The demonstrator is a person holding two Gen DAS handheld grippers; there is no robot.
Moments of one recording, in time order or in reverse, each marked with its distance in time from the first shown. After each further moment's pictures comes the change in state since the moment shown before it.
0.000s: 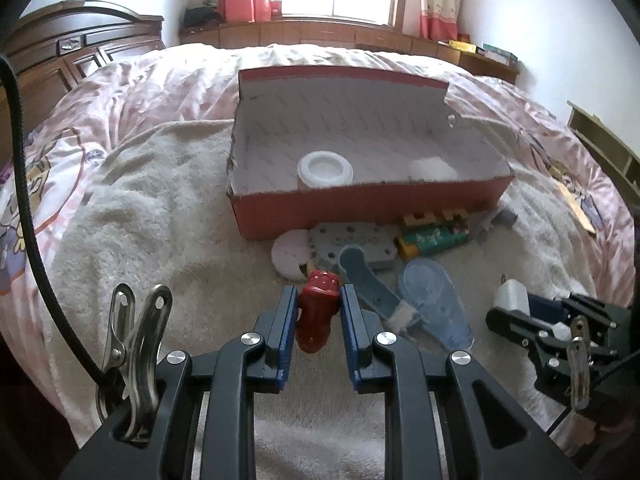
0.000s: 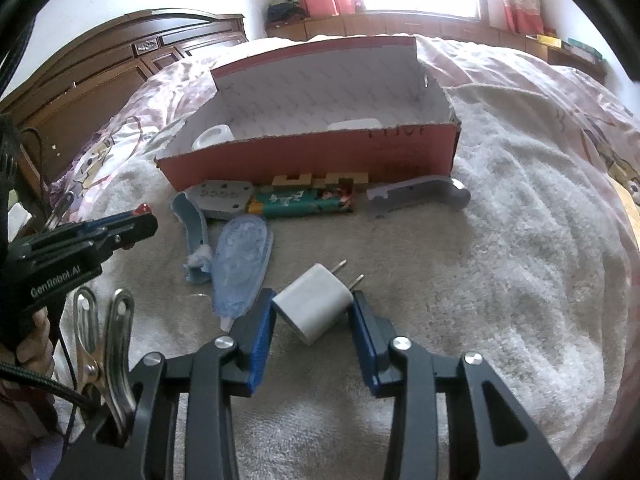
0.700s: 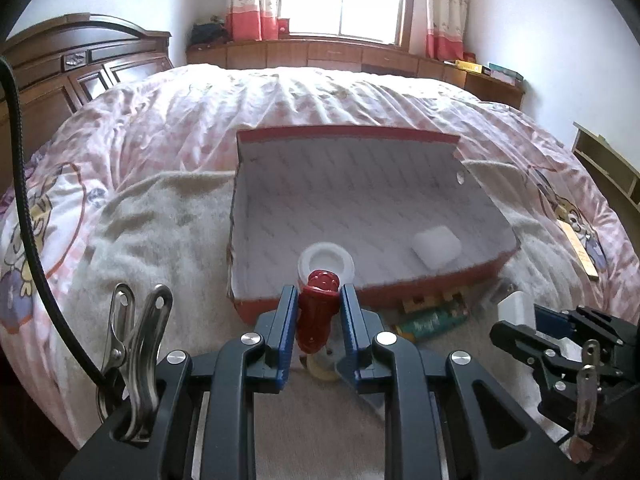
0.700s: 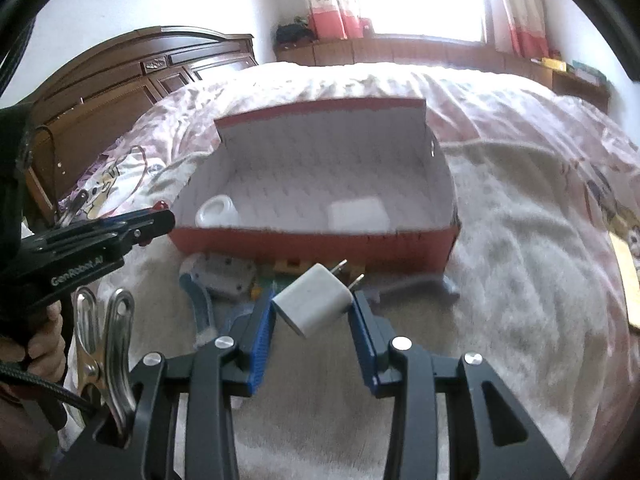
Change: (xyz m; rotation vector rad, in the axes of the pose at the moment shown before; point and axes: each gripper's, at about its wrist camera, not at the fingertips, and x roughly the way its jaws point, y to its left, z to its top) left arm 0.002 -0.003 0.060 -0.009 -0.070 0.024; right arm -0.015 -0.001 0.059 -0.044 -0.085 0.005
